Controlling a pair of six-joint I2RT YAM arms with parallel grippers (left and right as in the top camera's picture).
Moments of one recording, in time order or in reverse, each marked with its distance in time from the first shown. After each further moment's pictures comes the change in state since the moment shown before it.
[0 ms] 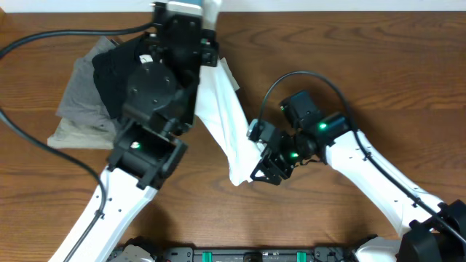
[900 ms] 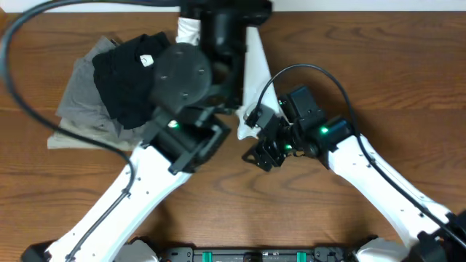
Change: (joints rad) left arm -0.214 0.243 0.430 0.104 -0.216 0.375; right arm 0.013 -0.052 -0.001 0.229 0.106 0.156
